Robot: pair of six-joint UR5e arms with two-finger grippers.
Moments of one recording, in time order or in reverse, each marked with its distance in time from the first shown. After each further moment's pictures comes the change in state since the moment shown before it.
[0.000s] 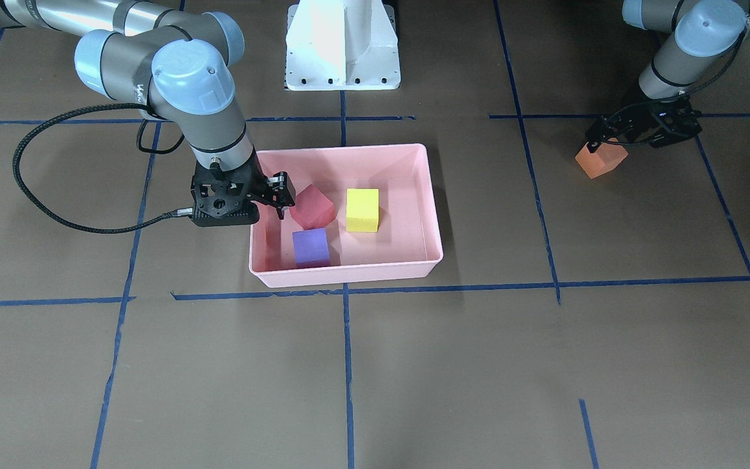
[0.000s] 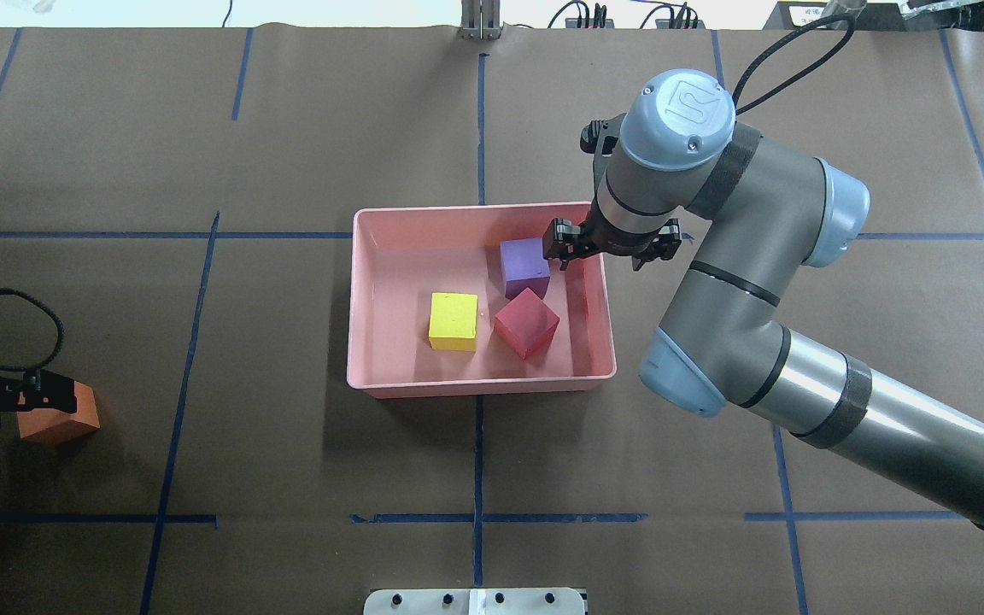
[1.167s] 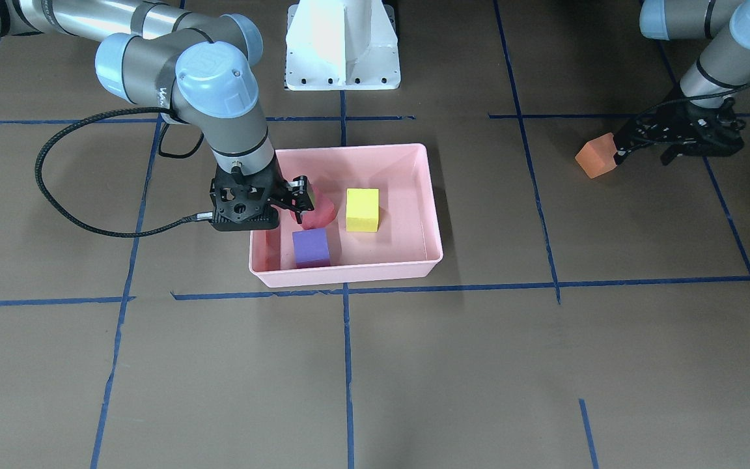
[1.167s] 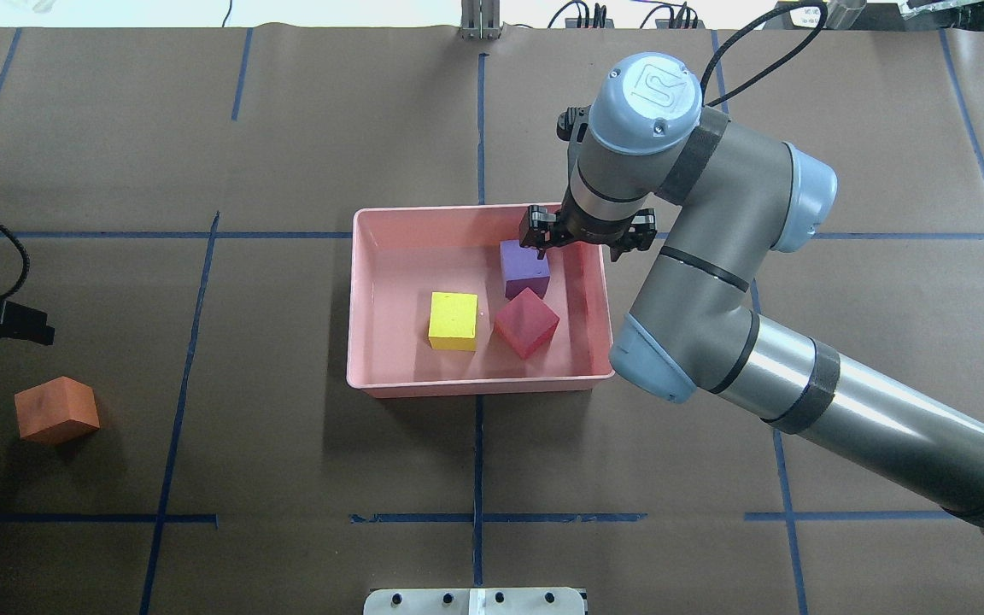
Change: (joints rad) left arm -0.194 -0.064 -0.030 0.053 -0.074 0.258; right arm -0.001 0.060 -0.043 -0.004 0.002 0.030
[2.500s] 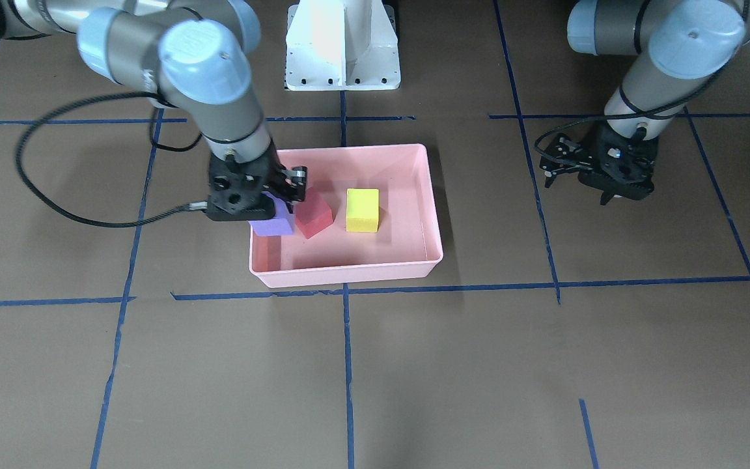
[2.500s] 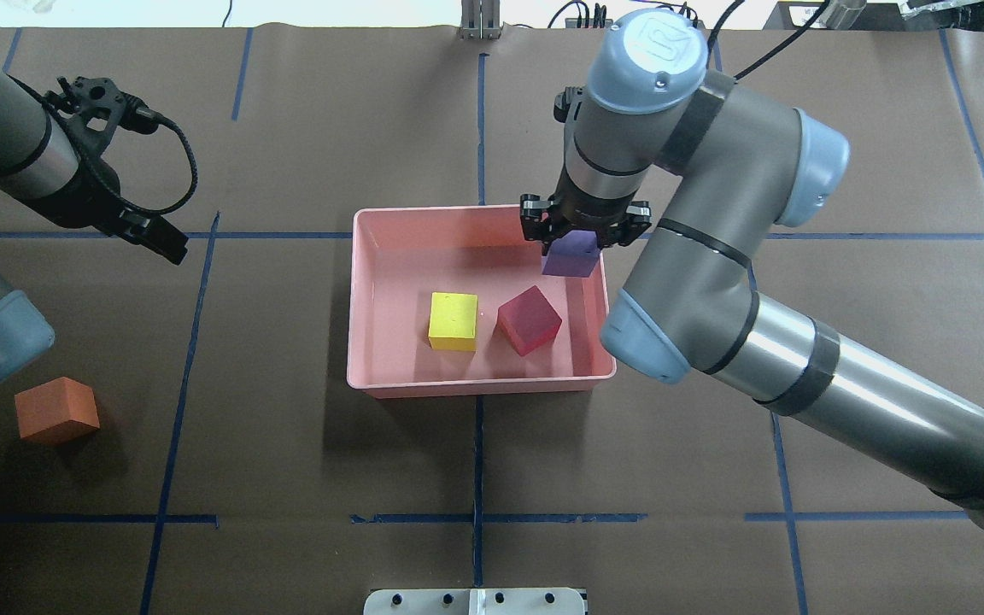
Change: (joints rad) left arm -0.029 -0.481 0.029 0.515 -0.011 0.556; right arm 0.011 0.084 -0.048 -0.044 0.054 0.018
